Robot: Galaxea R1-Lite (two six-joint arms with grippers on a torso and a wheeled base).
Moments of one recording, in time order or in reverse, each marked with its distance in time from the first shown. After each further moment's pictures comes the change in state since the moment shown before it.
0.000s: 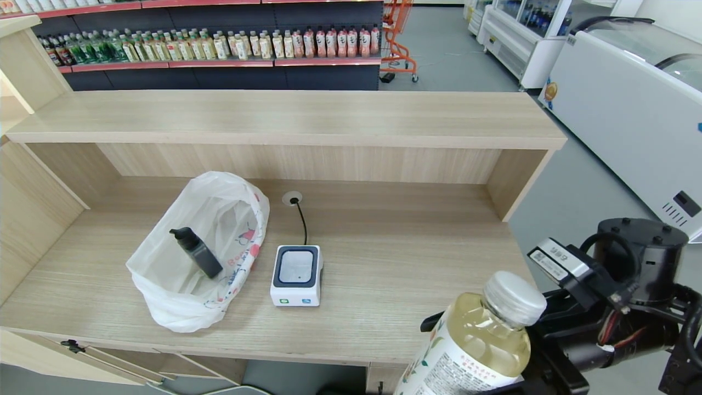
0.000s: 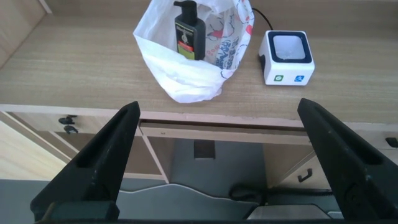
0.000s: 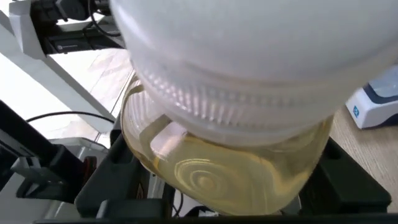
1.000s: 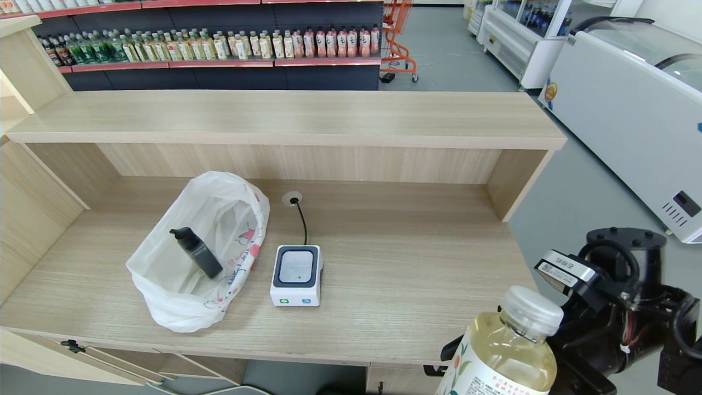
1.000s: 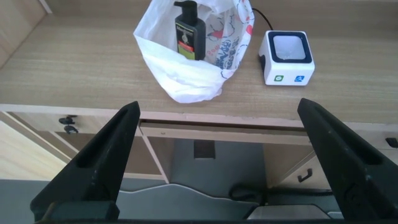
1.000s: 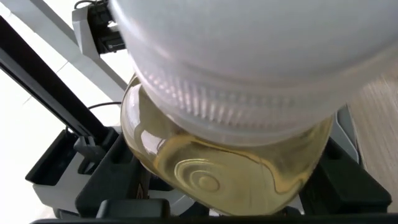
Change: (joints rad) left arm 0.000 0.000 0.000 0.000 0.000 0.000; right arm -0.085 0.026 0.020 0.106 0.213 -0.002
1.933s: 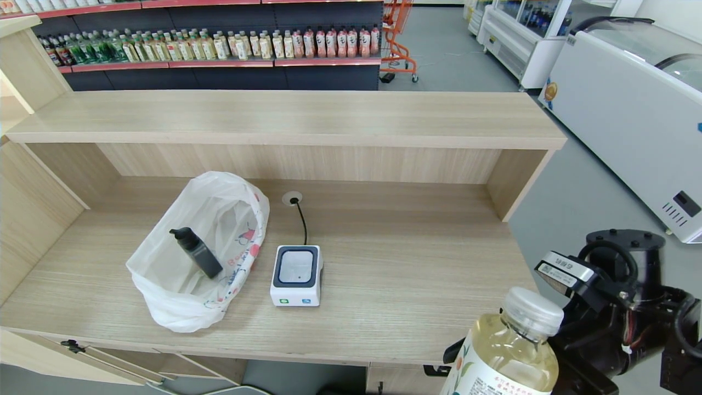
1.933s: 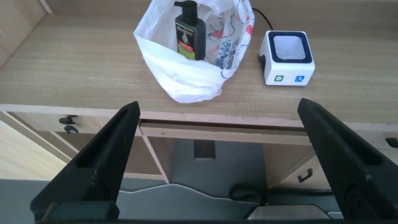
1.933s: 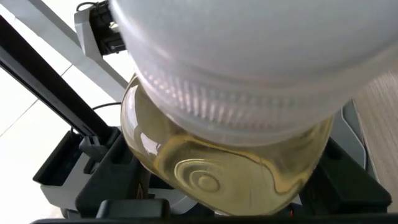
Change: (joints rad) left arm 0.000 0.000 0.000 0.000 0.000 0.000; right arm -0.009 -0.005 0.002 0.030 0.002 0.000
